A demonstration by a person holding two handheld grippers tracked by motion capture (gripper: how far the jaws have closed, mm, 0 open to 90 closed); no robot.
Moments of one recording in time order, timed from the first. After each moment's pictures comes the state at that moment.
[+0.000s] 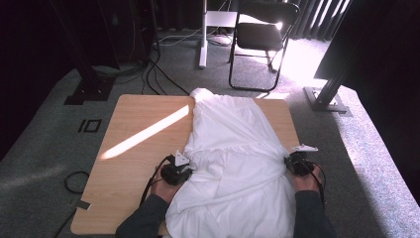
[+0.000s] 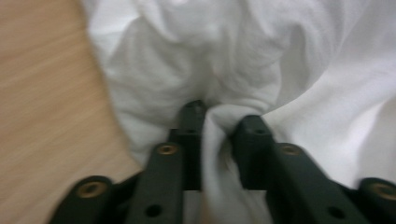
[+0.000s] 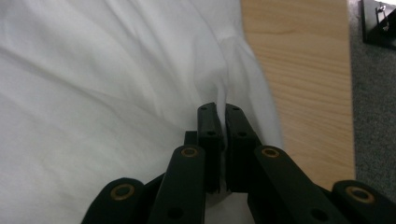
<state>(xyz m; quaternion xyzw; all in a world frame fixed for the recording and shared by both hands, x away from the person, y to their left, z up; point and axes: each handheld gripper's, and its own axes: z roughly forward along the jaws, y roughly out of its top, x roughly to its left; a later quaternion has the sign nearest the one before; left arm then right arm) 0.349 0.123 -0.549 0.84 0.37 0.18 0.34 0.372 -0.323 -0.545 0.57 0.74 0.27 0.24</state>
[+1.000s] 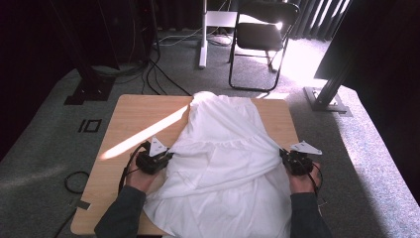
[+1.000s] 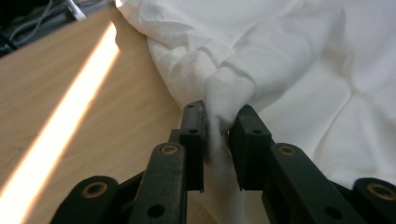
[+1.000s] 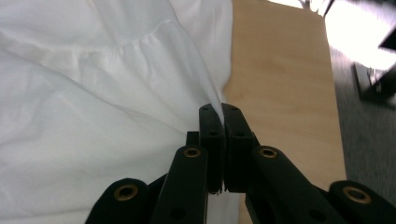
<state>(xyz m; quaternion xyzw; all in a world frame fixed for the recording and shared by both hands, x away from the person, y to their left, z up) 0.342 0.174 -0.482 0.83 0.35 0.25 0.34 0.344 -0.296 -0.497 0.52 0.71 0.36 0.29</state>
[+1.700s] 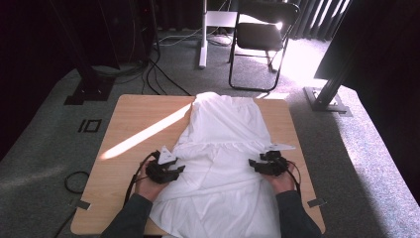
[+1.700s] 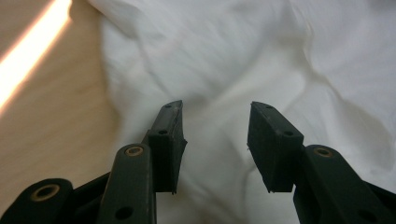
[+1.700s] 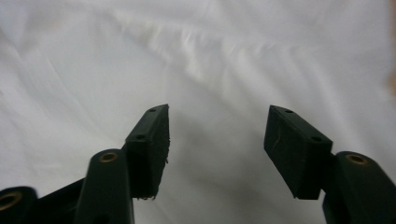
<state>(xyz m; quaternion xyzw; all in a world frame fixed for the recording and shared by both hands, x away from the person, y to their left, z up) 0.335 0.143 -0.522 0.86 0.34 0.18 0.34 0.367 -0.236 -0.529 0.47 0.78 0.37 0.16</state>
